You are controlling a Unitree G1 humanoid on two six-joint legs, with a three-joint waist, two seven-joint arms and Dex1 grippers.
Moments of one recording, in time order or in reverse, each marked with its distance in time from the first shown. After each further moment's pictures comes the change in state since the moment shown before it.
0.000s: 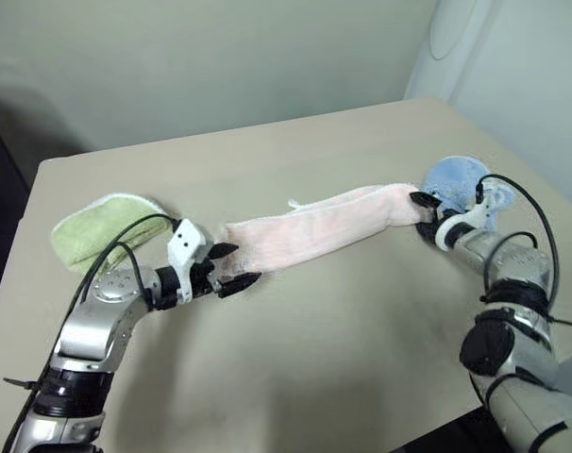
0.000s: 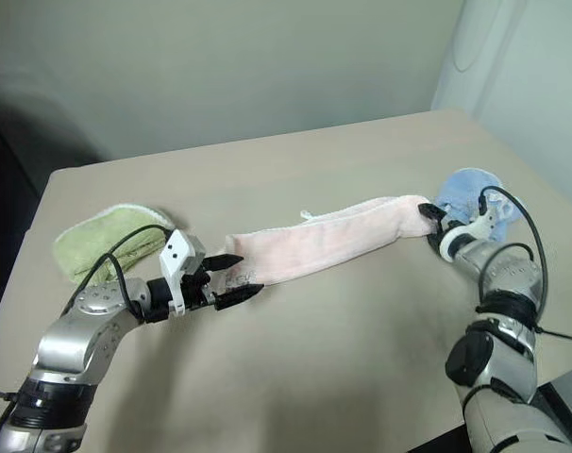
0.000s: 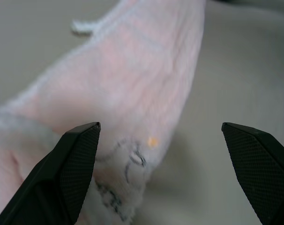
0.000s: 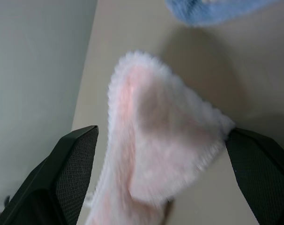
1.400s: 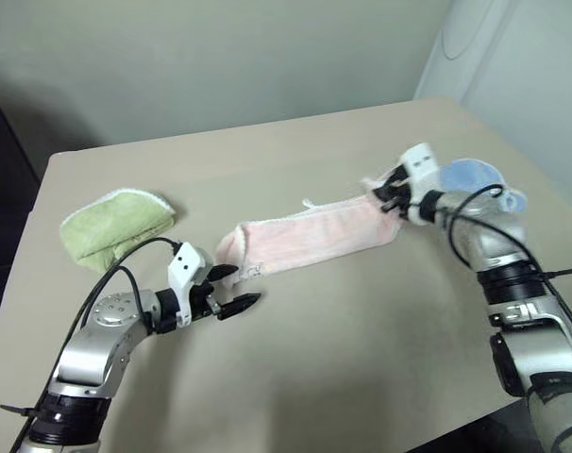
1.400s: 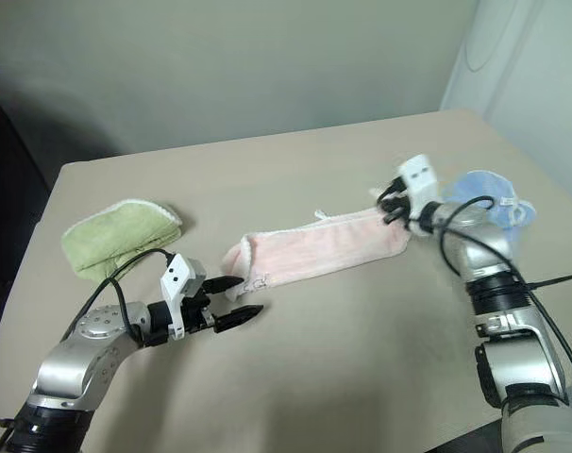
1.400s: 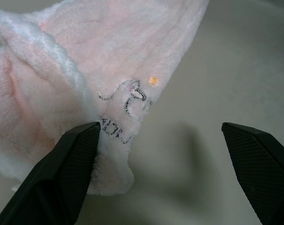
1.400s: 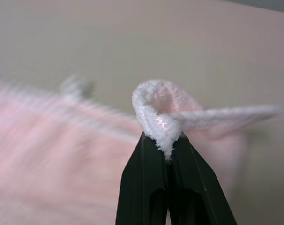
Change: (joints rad) left arm 0.114 -0.019 0.027 -0.066 -0.039 0.008 0.011; right arm 0.067 -0.176 1.017 -0.526 -0.548 -0.301 0.599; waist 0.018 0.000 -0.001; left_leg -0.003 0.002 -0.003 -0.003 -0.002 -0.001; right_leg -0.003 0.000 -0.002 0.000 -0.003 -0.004
